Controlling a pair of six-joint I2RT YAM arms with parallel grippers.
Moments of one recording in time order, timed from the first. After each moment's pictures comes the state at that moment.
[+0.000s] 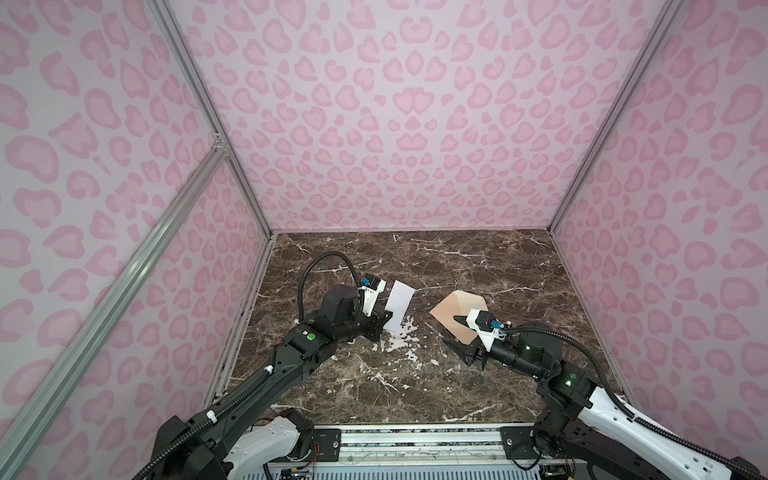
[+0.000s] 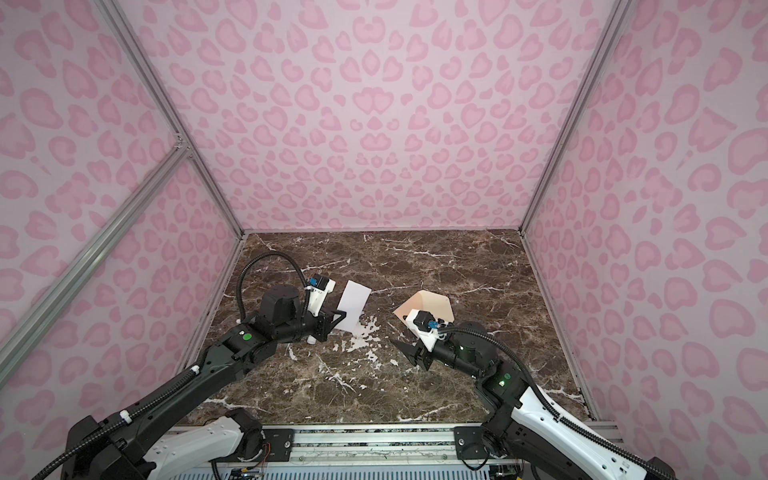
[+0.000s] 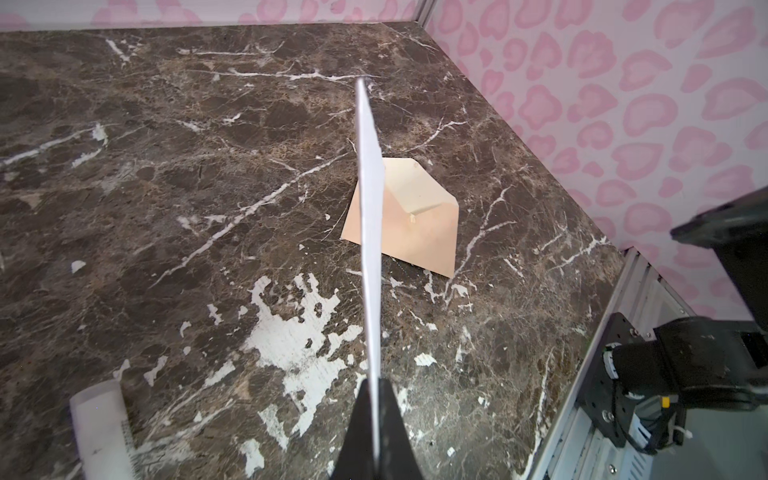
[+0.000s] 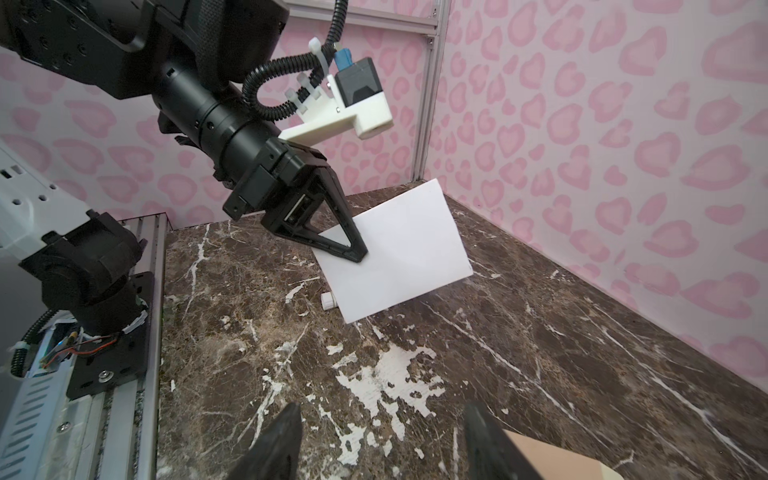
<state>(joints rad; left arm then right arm) -0.58 1.07 0.77 -0.28 0.29 -0.26 0.75 0.67 0.47 0.01 -0.24 -0.09</state>
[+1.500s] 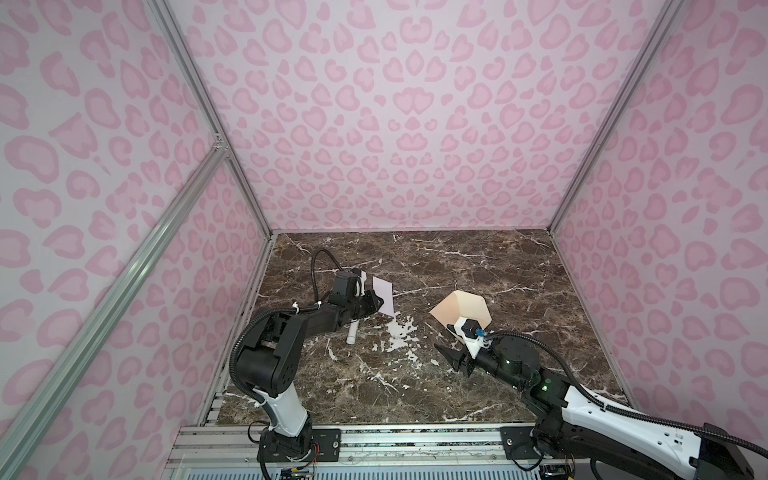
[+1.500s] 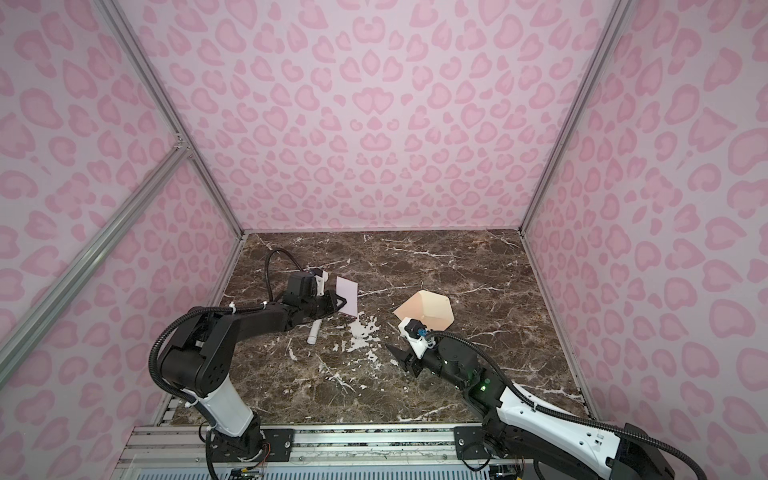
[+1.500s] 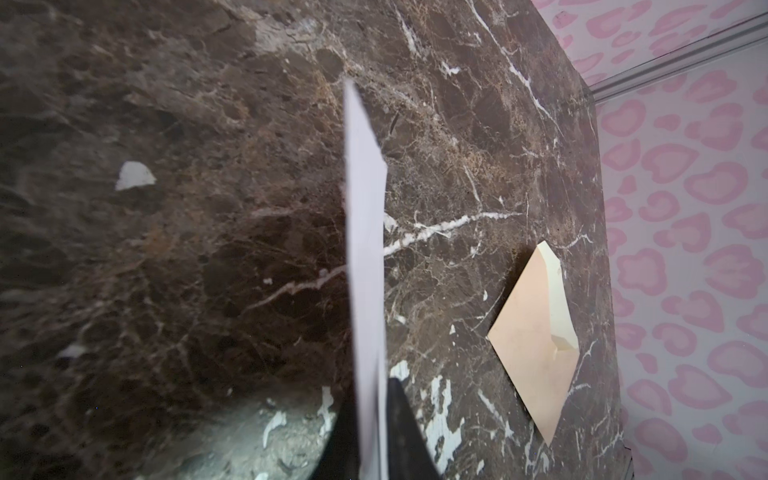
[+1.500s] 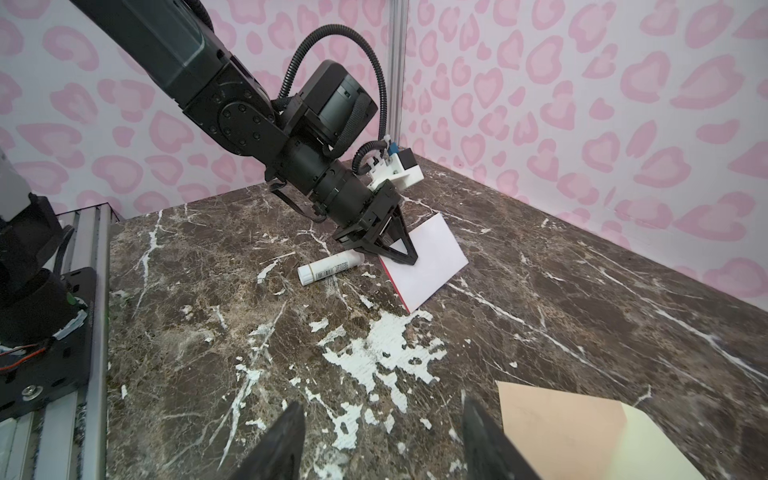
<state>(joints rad) -0.33 1.75 0.82 0.17 0.41 -0.66 0.87 0.80 0.33 0.22 -0.02 -0.02</state>
